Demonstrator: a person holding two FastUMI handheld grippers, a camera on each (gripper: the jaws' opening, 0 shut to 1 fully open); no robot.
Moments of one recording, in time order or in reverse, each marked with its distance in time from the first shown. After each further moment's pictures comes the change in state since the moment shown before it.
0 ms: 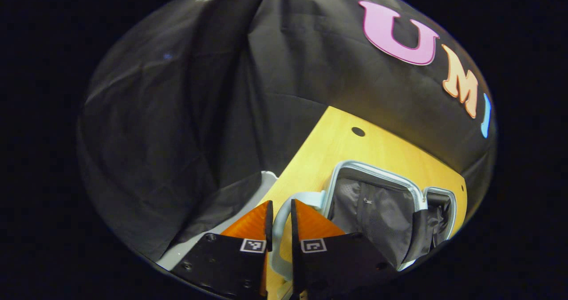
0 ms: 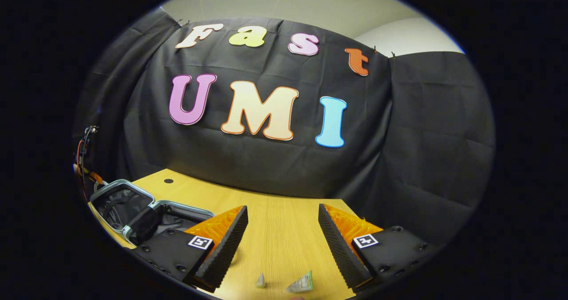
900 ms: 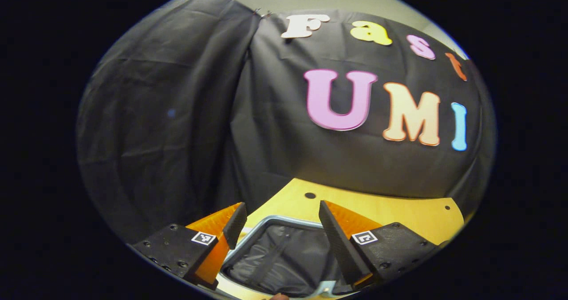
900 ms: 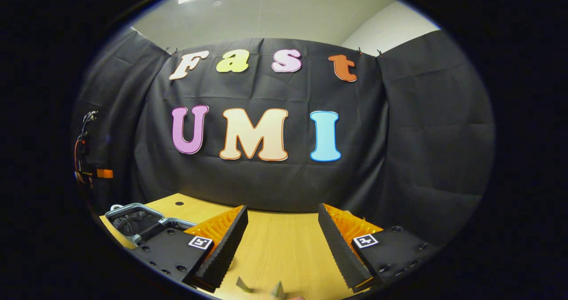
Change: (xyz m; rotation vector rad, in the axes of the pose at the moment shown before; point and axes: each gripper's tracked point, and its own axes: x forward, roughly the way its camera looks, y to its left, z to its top) left arm -0.213 -0.186 0.076 0.131 -0.555 -0.045; right arm -0.008 -0.101 0.028 0.120 -0.142 0.084
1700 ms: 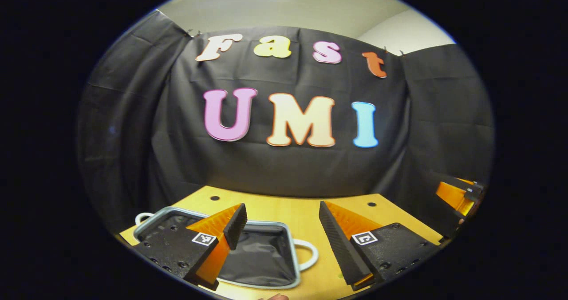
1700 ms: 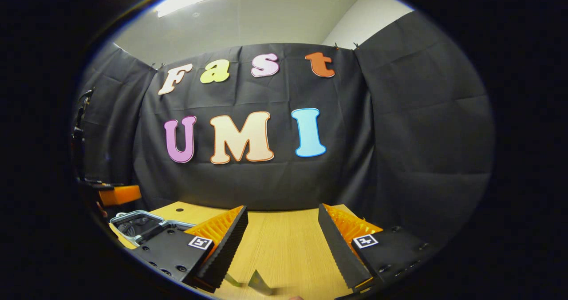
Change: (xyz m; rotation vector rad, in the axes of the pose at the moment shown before) left arm -0.145 -0.276 -0.039 0.042 -0.081 -0.442; right arm -0.025 -0.063 -0.030 0.124 0.004 -0.017
